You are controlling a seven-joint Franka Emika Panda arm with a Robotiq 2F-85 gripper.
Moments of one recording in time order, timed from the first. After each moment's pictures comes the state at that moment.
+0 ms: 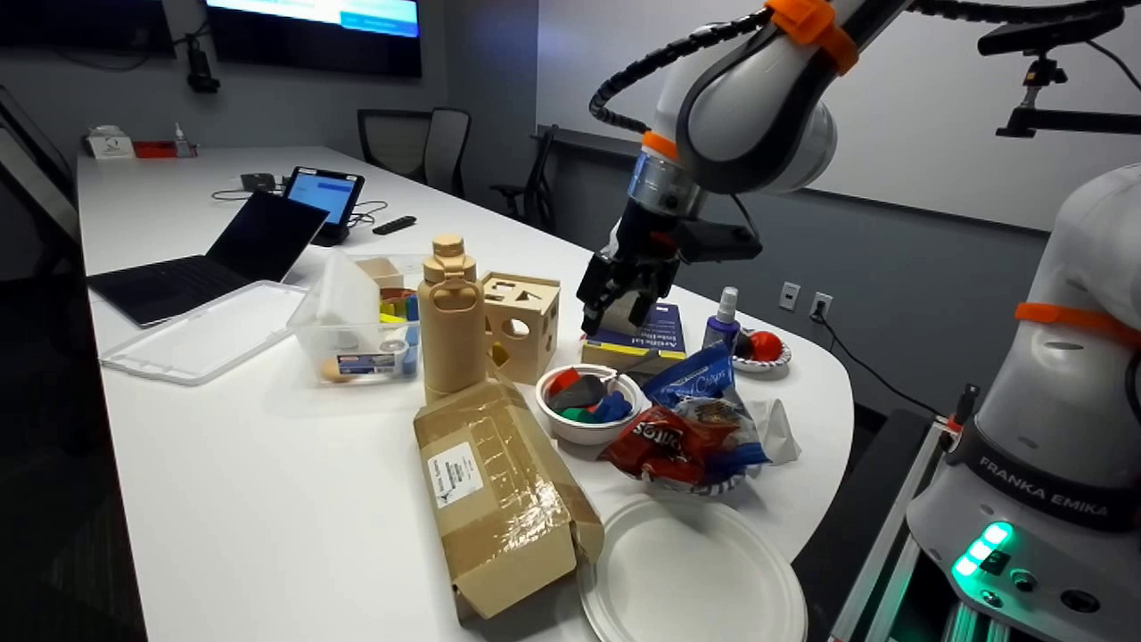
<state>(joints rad) 0.20 -0.21 0.14 -2.77 0.29 2.80 0.10</state>
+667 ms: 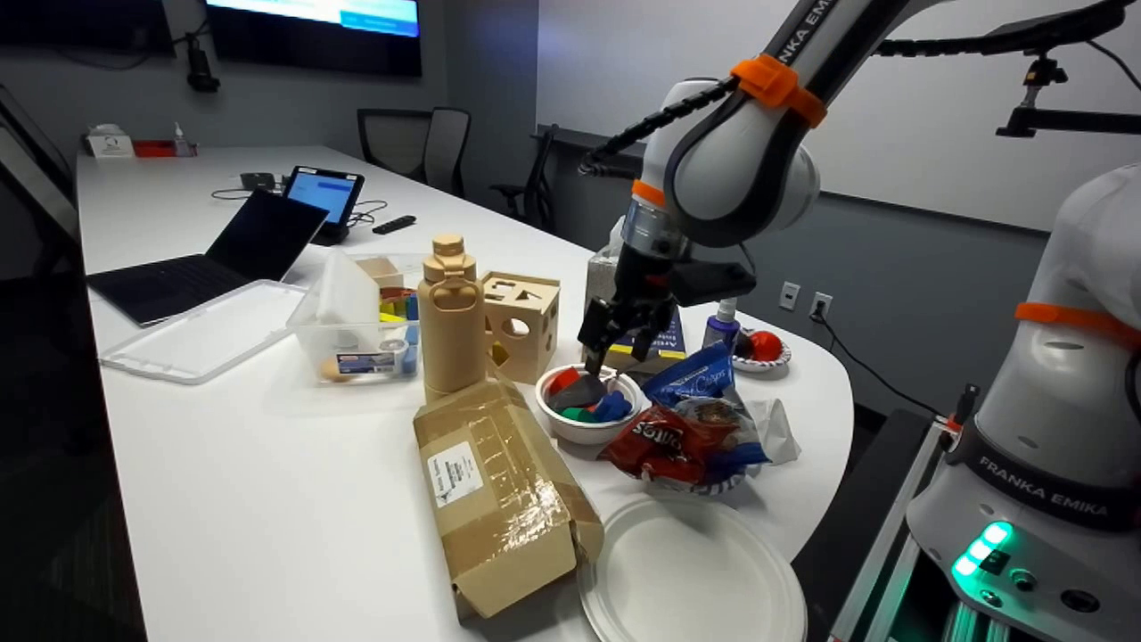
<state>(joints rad) 0.20 -0.07 0.15 -2.77 0.28 2.88 0.12</state>
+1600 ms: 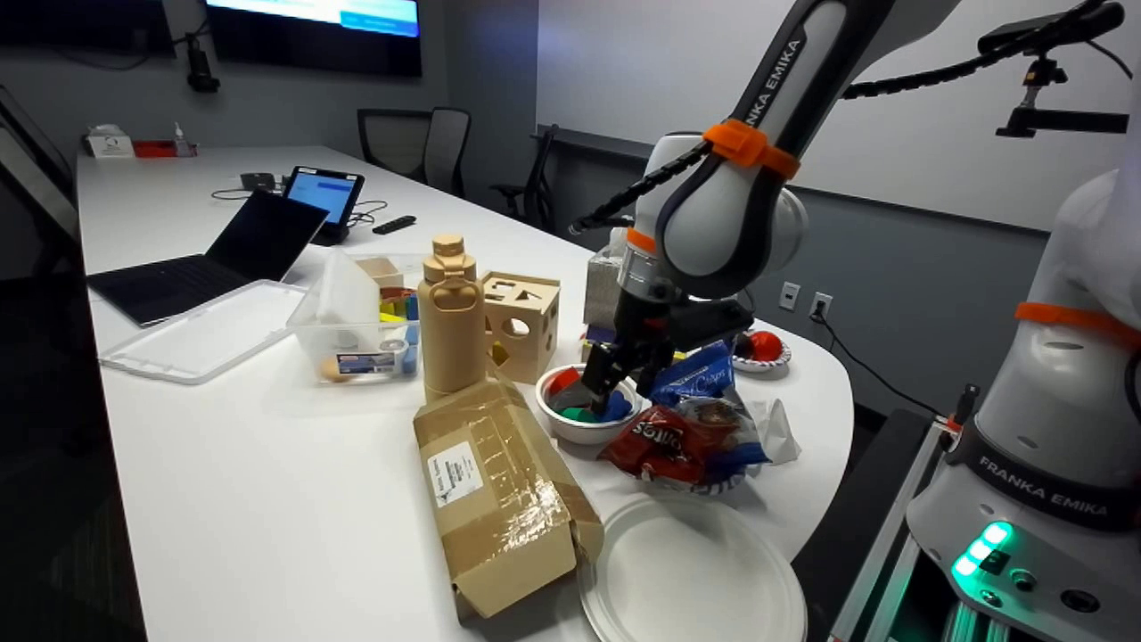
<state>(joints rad) 0.20 0.08 0.18 -2.76 0.29 2.97 0.12</state>
